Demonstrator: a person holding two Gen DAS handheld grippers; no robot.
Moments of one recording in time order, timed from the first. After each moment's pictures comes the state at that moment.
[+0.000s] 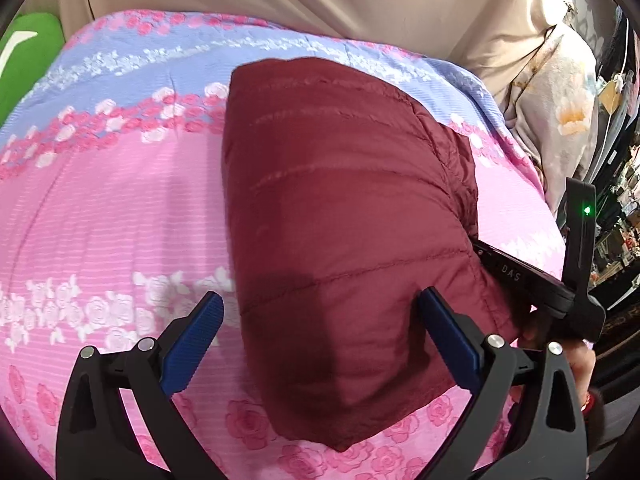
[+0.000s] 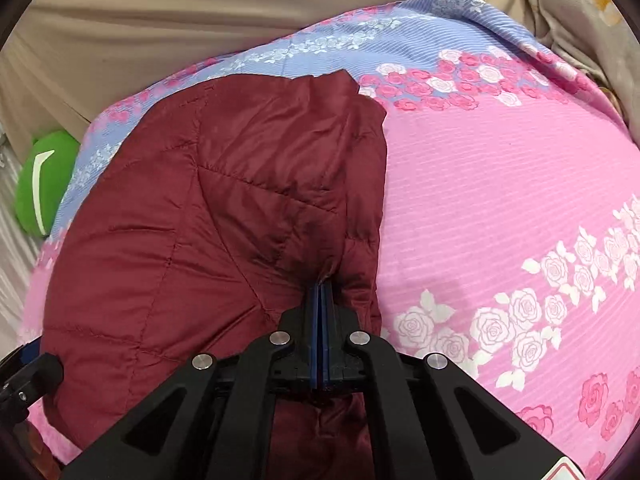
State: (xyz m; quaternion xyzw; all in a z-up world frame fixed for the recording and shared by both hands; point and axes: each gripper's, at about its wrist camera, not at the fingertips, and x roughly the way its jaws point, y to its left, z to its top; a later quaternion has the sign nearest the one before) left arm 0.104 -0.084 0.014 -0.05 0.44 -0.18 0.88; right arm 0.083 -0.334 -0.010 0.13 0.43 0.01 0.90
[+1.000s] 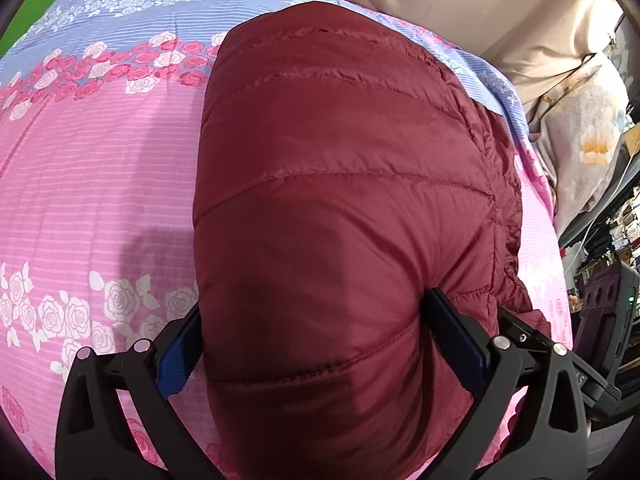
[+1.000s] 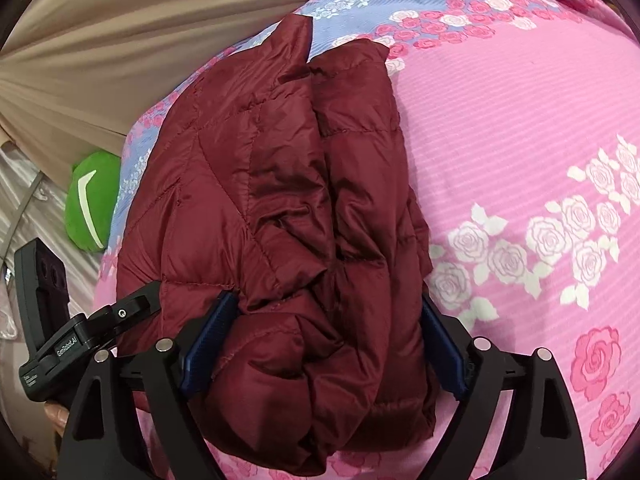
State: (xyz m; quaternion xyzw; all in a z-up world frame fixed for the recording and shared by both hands) left arm 0.150 -0.082 -0.022 -0.11 0.50 -0.17 0.84; right arm 0.062 -0.334 -0.024 0.24 0.46 0.09 0.85
